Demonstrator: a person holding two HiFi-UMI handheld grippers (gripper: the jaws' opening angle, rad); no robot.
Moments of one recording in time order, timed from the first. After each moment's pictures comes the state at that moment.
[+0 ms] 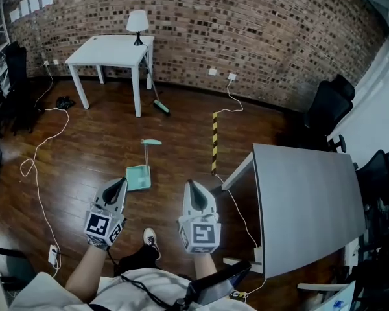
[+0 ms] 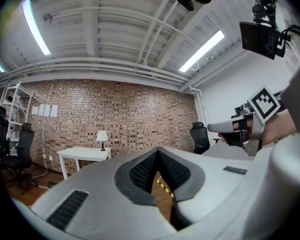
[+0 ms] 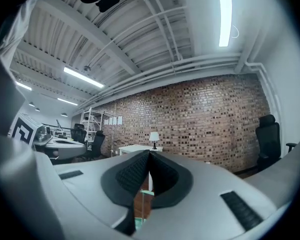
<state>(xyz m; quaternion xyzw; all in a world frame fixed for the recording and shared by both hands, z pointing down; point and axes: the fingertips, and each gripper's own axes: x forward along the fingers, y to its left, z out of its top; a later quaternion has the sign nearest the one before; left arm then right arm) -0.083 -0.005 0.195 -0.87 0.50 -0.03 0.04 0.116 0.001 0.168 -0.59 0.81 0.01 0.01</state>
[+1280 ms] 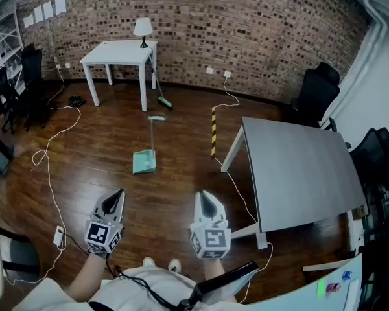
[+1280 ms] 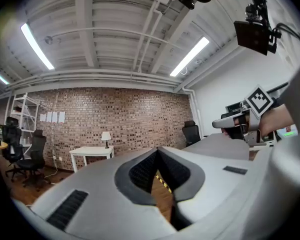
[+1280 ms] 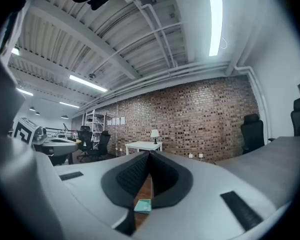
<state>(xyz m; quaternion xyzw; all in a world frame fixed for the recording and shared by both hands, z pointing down) -0.091 0.306 0.194 -0.86 0.51 -0.05 0.06 0.156 0.308 0.171 -0.60 0.80 -0.02 0.00</state>
